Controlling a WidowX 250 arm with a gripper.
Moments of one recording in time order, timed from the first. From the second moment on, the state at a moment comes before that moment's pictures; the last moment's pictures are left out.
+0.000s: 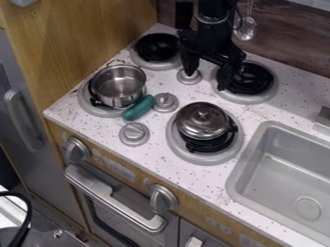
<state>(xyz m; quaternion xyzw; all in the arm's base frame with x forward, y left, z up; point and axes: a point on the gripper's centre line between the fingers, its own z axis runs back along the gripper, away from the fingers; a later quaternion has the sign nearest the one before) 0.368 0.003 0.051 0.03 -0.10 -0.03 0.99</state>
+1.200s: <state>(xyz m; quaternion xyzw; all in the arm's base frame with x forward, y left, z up) 0.381 0.139 -0.023 0.03 -0.01 0.13 0.99</state>
